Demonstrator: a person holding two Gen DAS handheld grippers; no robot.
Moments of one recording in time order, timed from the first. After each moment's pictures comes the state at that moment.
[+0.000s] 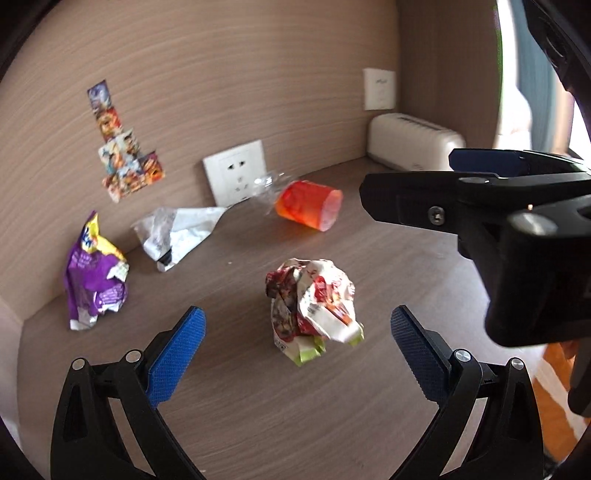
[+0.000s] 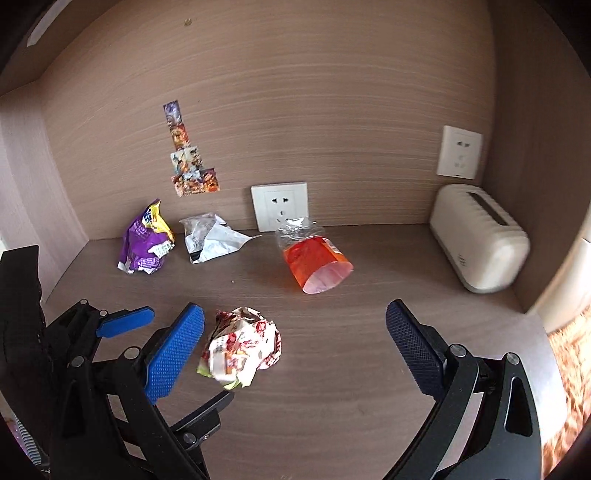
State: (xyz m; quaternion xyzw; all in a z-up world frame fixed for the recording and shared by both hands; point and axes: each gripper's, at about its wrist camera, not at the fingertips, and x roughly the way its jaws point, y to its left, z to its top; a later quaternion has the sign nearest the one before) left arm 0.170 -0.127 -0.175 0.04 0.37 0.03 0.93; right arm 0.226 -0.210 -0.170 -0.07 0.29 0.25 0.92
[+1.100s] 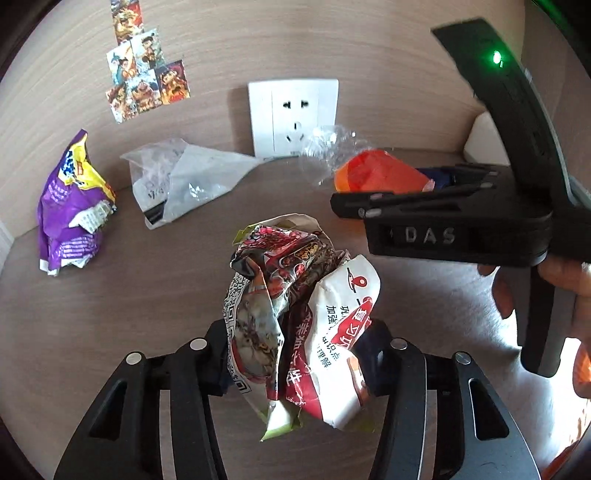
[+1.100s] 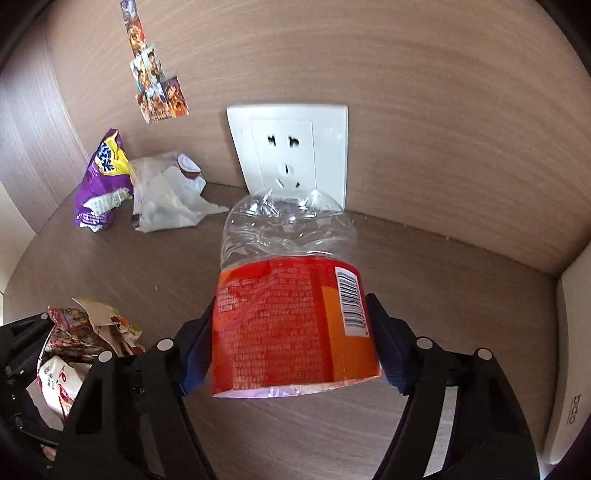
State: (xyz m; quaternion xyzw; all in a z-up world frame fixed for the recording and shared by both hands) left arm 0.253 -0.107 -0.224 -0.07 0.43 0.14 0.89; right arm 0.399 -0.156 -0.244 -0.17 0.36 0.38 0.83
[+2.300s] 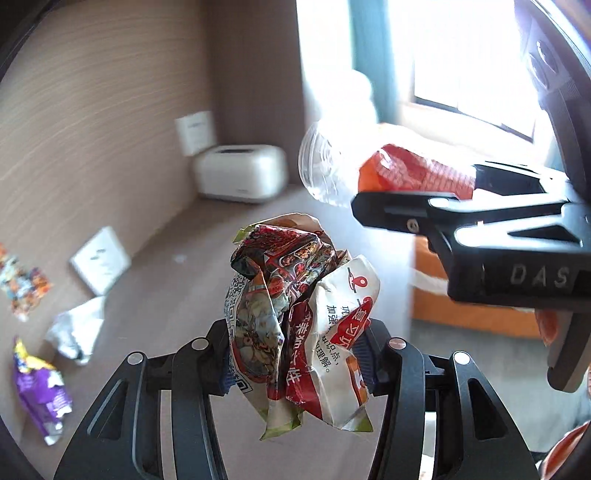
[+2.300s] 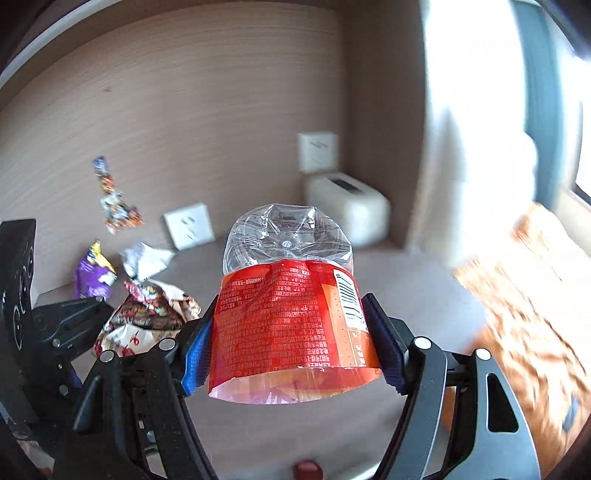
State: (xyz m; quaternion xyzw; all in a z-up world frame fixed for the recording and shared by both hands) left arm 0.107 -0.189 -0.136 0.15 0.32 -0.31 0.88; right arm 0.079 -0.264 -0.162 0.03 0.26 -0.02 0.96
